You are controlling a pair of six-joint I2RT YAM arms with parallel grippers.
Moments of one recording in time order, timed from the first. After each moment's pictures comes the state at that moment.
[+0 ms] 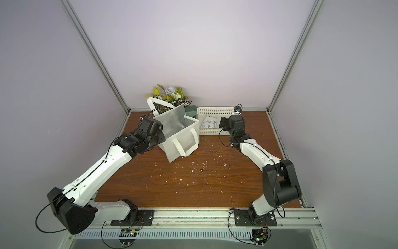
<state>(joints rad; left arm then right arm) -0.53 1.30 1.29 -0.83 -0.39 -0.80 0.32 1.62 1.14 0.07 0.28 0.33</state>
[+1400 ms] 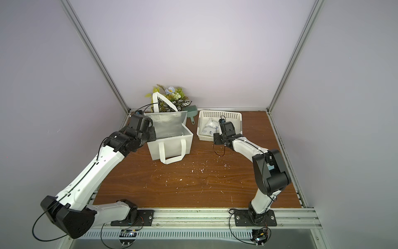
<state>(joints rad) -0.41 1.25 1.33 -0.85 -0.39 -0.46 0.39 1.67 1.05 -0.25 0.04 0.23</state>
